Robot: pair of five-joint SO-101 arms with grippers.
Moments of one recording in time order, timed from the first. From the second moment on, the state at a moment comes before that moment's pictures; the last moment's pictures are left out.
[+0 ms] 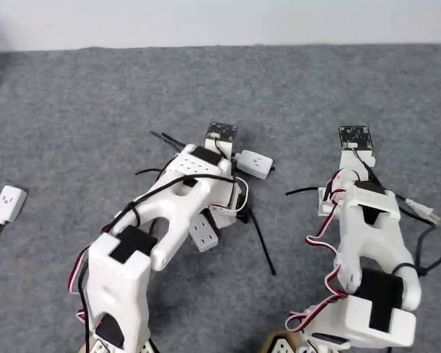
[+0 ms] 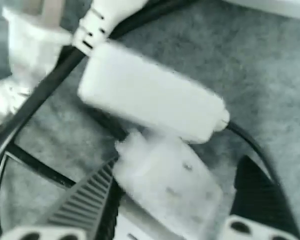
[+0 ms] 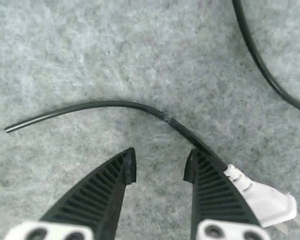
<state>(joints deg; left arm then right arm) 23.6 29.4 4.0 71.8 21.0 13.9 -2.1 42.0 36.9 13.1</state>
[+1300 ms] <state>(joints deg) -32.1 -7.7 3.7 96.7 -32.6 13.9 -2.1 42.0 36.9 13.1</state>
